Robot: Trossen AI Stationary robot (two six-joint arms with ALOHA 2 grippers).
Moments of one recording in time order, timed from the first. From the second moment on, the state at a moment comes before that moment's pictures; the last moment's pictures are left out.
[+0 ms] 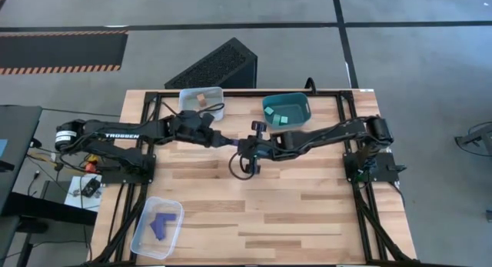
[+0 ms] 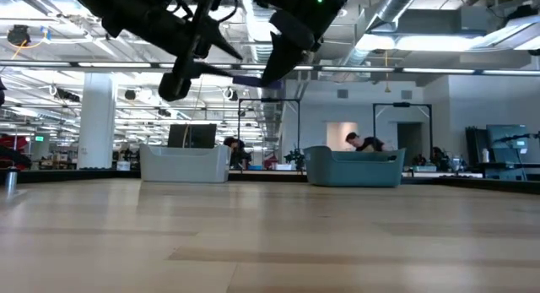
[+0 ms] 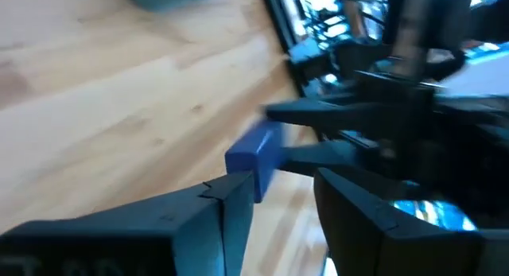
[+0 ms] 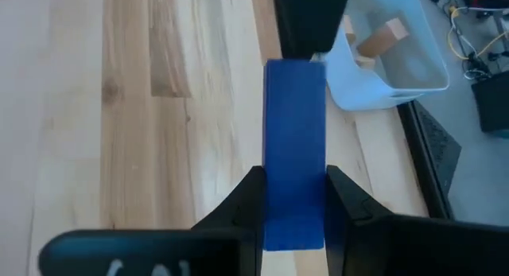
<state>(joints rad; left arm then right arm) 0.21 1.21 0.70 0.08 0.20 -1.07 0.08 1.81 1.46 -0.48 0.47 -0.06</state>
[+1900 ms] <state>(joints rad) 0.25 0.79 0.70 -0.55 -0.14 -0.86 -0.04 2.24 1.49 -0.26 0.26 0.39</state>
